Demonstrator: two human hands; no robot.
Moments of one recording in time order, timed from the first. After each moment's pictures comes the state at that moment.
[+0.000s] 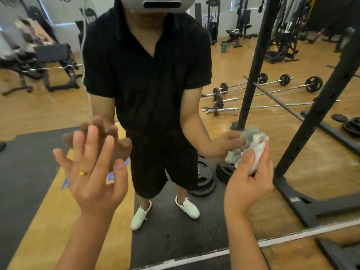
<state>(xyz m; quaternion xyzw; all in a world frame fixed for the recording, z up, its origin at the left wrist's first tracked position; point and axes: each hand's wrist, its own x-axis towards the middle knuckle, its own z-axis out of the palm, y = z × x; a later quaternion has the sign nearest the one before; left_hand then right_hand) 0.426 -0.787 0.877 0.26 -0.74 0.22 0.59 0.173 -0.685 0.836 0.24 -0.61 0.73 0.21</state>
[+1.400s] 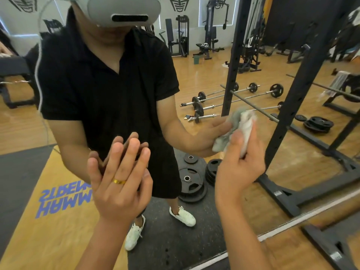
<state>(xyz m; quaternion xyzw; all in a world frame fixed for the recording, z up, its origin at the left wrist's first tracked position) 0.463 -0.822 0.881 0.18 -0.74 0.29 0.57 0.262 -0.725 0.896 0.25 -0.58 0.73 0.27</state>
